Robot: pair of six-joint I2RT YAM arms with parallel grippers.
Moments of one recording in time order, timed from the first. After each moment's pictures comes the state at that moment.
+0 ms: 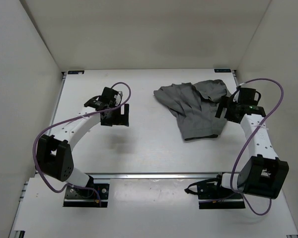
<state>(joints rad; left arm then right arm) -0.38 1.49 1.13 -0.72 0.04 -0.31 -0.17 1.26 1.05 -0.68 -0.01 0.12</state>
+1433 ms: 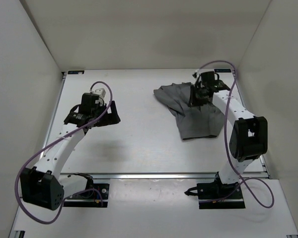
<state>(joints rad) -0.27 1.20 0.99 -0.63 0.08 -0.36 0.14 1.72 1.32 -0.58 -0.22 0.12</state>
